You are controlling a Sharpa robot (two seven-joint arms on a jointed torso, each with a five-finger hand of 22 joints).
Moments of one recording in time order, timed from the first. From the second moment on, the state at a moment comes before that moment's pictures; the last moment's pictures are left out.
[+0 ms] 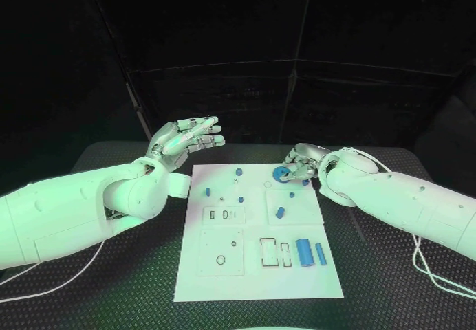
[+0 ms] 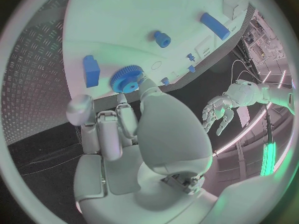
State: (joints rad) left arm 1.27 -0.88 -0.12 1.57 0.13 -0.29 0.56; left_hand 1.26 0.03 0.21 0.06 0.05 0.82 0.21 0.11 0.07 0.87 0.23 0.10 0.06 0.95 0.18 0.19 0.10 0.16 0.74 0.28 0.32 0.12; right arm 1.12 -0.58 0.11 1.13 -1.46 -0.16 -0.20; right_hand 1.39 -0.09 0.03 0.20 0.17 0.85 0.18 0.14 0.07 1.37 0.09 1.37 1.27 1.47 0.01 1.50 1.31 0.13 1.23 0.12 1.31 0.96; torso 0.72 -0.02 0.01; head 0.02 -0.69
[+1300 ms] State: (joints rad) left arm 1.27 -0.87 -0.12 1.57 0.13 -0.28 0.55; left_hand 1.26 0.03 0.21 0.06 0.05 0.82 0.21 0.11 0.07 0.87 0.23 0.10 0.06 0.95 0.18 0.19 0.10 0.16 0.74 0.28 0.32 0.12; right arm 1.12 -0.55 0.11 1.14 -1.65 -0.20 -0.21; right_hand 1.47 -0.02 0.14 0.11 0.18 0.96 0.16 0.19 0.07 1.43 0.06 1.43 1.31 1.47 -0.01 1.52 1.31 0.12 1.28 0.10 1.35 1.04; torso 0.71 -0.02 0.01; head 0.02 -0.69
